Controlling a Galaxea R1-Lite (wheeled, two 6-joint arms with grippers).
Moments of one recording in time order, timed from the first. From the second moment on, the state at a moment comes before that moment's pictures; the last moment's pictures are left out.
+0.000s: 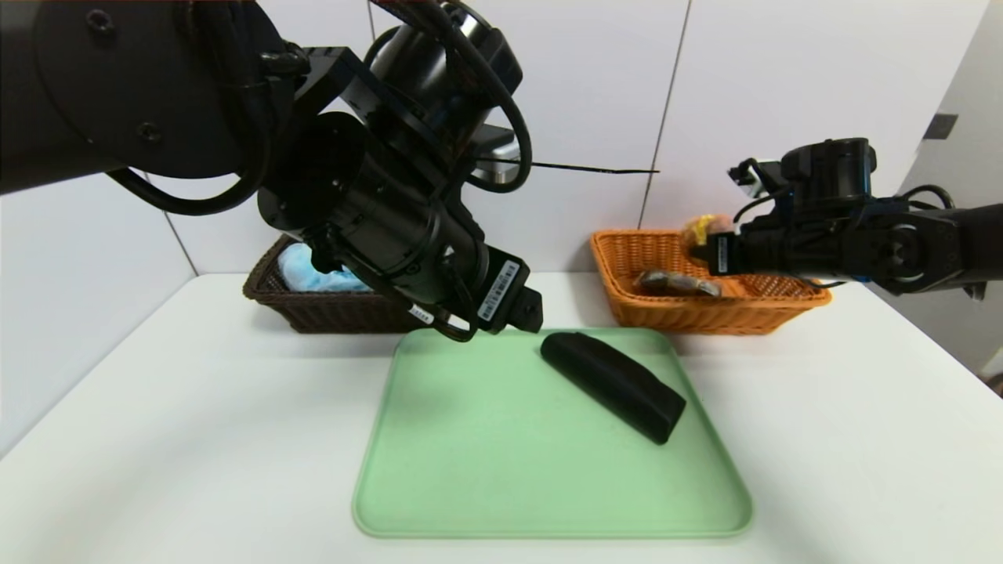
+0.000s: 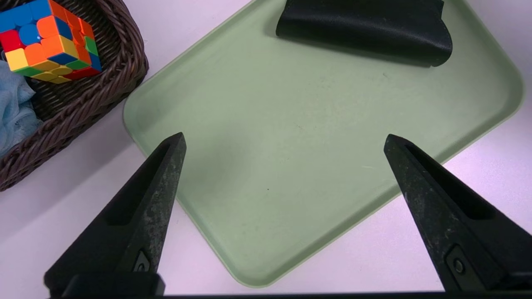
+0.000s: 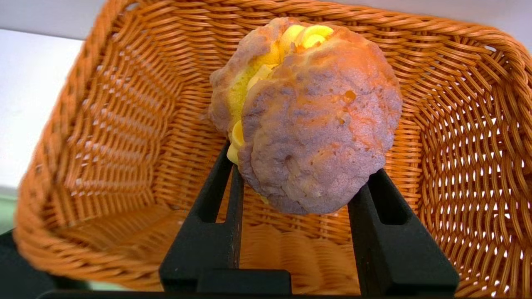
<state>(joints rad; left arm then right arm) -0.81 1.88 -1.94 0.83 0.18 -0.10 0.12 1.95 -1.34 -0.14 0.00 -0.04</state>
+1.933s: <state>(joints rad) -0.81 1.88 -1.95 0.74 0.17 -0.03 0.10 1.58 -1.31 0.37 0.19 -0.04</state>
